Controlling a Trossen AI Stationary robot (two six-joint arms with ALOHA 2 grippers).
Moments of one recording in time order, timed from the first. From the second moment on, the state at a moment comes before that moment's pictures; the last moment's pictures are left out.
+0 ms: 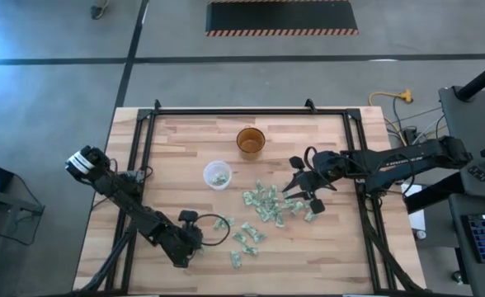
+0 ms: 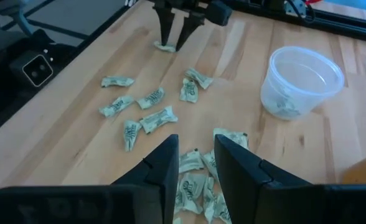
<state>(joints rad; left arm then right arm) -0.75 1.58 0.71 -0.16 -0.29 -0.60 0.07 1.09 0.70 -0.17 -0.23 -0.16</state>
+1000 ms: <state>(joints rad) -0.69 1.39 0.71 -0.18 -1.22 -0.12 0.07 1.09 0.70 -0.17 -0.21 -0.17</state>
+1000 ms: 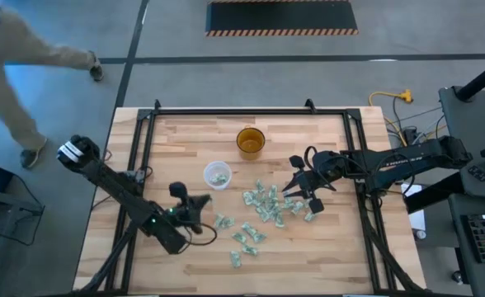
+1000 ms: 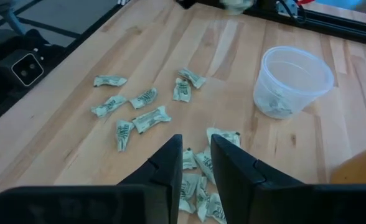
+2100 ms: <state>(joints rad) -0.25 1.34 0.71 -0.20 -0.84 0.01 0.07 1.09 0.63 -0.17 -0.21 -0.10</state>
